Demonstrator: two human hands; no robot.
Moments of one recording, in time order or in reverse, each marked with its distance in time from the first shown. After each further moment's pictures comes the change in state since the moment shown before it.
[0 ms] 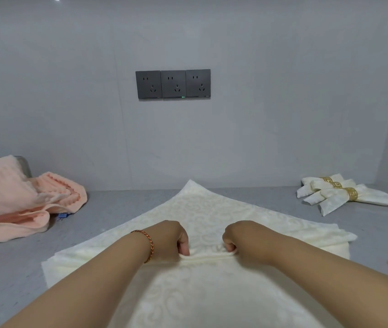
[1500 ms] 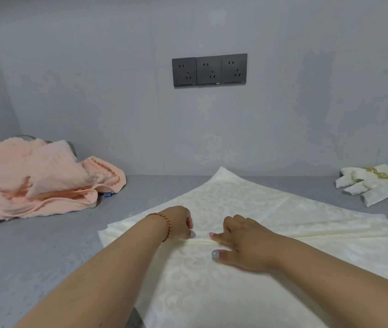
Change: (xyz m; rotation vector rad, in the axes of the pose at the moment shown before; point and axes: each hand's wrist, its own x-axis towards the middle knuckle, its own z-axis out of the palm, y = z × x) left_hand -0.036 -0.045 -0.003 -0.016 0.029 -0.293; right_hand 0.016 -0.089 0.017 0.035 0.052 -0.105
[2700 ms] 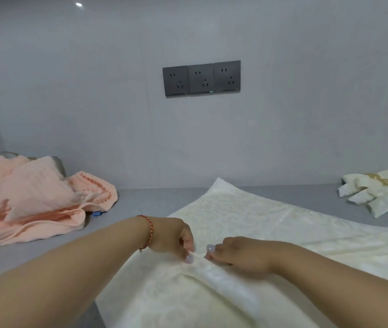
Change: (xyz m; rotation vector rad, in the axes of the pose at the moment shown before) left_hand 0.028 -0.015 -0.029 0.031 -0.279 0.274; right_hand 0.024 0.012 -0.023 0.552 -0.299 0.169
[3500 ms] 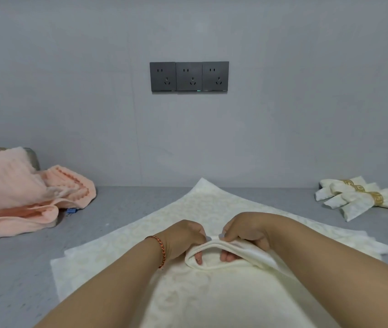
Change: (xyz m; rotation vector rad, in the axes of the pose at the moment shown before) left_hand 0.046 0.050 0.041 -0.866 0.243 0.077; right_hand 0.004 0.035 -0.046 0.604 -0.051 0.349
